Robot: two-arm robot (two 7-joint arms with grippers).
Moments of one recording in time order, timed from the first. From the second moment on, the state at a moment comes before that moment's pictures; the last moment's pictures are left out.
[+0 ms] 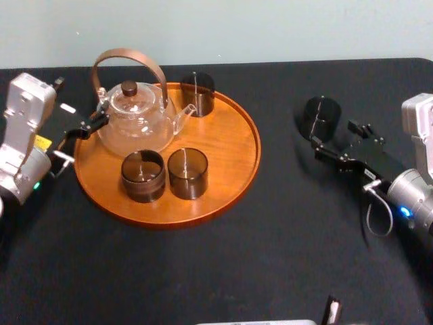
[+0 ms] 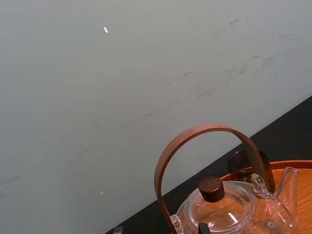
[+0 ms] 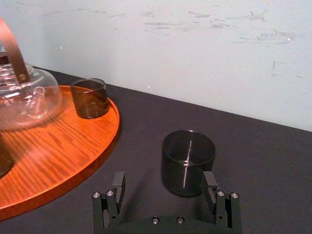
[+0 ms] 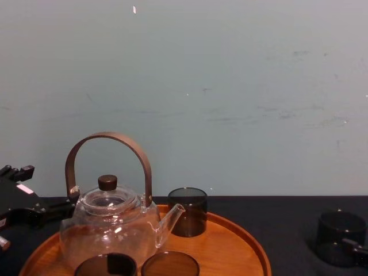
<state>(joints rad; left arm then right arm) -0.20 0.60 0.45 -1.41 -0.25 -0.12 0.03 0.03 0.41 -0.17 -1.45 0.31 0.02 0.35</state>
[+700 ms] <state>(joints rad) -0.20 0.60 0.45 -1.41 -0.25 -0.12 0.03 0.17 0.39 -0.18 -1.23 0.32 -0.04 0.40</state>
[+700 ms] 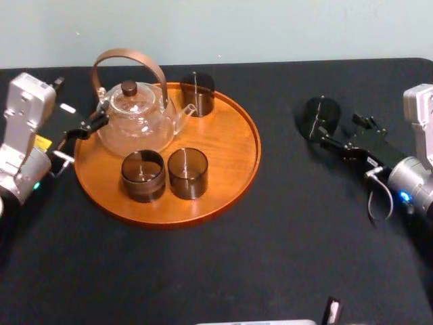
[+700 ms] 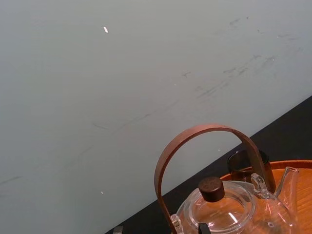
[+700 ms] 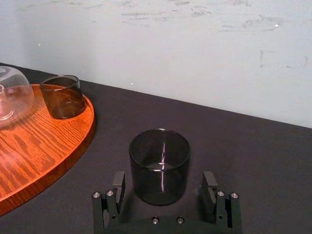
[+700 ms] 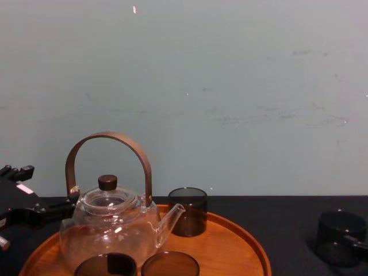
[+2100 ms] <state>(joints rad) -0.20 0.60 0.45 -1.41 -0.25 -0.12 0.03 0.39 0.34 -0.26 -0.93 0.31 -0.15 0.51</state>
